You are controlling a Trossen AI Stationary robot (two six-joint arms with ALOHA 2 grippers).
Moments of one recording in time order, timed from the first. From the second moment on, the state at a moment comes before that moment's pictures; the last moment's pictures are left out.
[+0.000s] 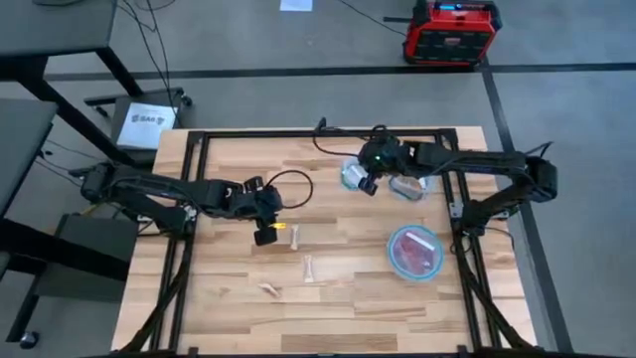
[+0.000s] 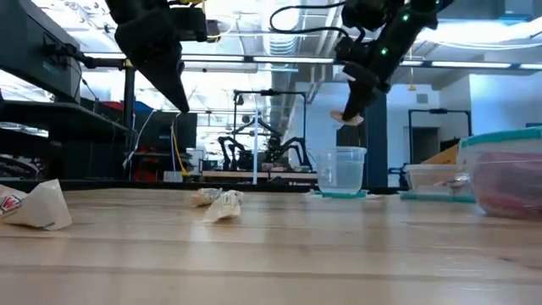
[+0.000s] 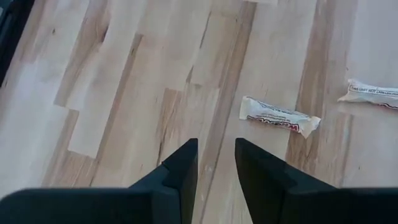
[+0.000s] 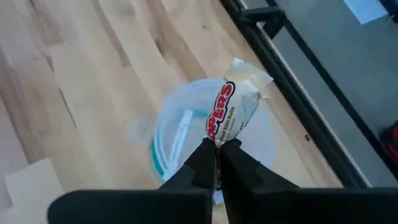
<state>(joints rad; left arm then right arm) -0.09 1.29 0.96 -0.61 -0.35 -0.19 -0.33 1.40 1.04 -0.55 0.30 0.04</state>
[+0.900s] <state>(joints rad) -0.12 1.51 0.98 -0.45 -0.21 -0.55 -0.05 1.20 1.04 -0.54 0.28 0.14</state>
